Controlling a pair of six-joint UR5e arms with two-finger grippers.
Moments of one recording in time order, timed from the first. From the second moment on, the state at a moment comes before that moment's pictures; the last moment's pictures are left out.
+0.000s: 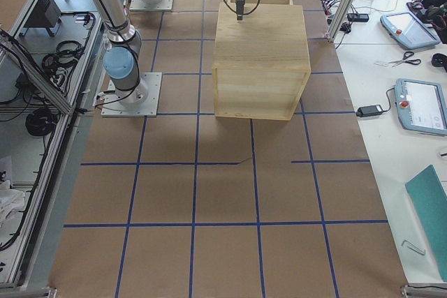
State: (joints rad) left arm -1.82 -1.97 -1.30 -1.40 1.44 -0.52; right arm 1.59 -1.58 1.57 -1.60 -1.55 0.10
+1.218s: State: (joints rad) left arm -1.82 -1.98 -1.30 -1.40 1.41 -0.52; right arm 1.59 -1.58 1.57 -1.60 -1.55 0.10
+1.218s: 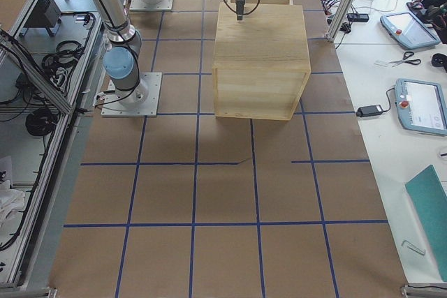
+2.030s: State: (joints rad) left arm -1.82 -1.98 -1.30 -1.39 1.45 -0.52; right arm 1.59 -1.58 1.57 -1.60 -1.55 0.10
